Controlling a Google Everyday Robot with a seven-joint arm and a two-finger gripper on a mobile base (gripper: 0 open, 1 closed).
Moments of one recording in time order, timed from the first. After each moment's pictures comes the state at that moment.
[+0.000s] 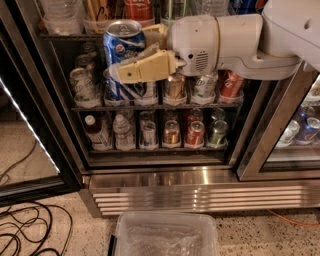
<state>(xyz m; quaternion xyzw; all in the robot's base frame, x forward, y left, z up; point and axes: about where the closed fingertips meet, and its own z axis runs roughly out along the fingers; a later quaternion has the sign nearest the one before) 0.487 0.053 1.054 -0.55 0.49 0.43 0.52</state>
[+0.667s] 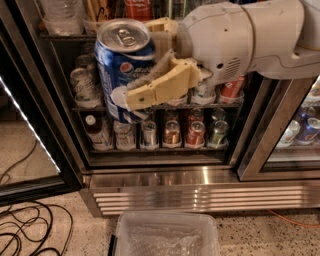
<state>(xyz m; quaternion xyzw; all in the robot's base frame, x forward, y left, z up) 0.388 0.044 1.086 -0.62 0.40 0.44 0.51</state>
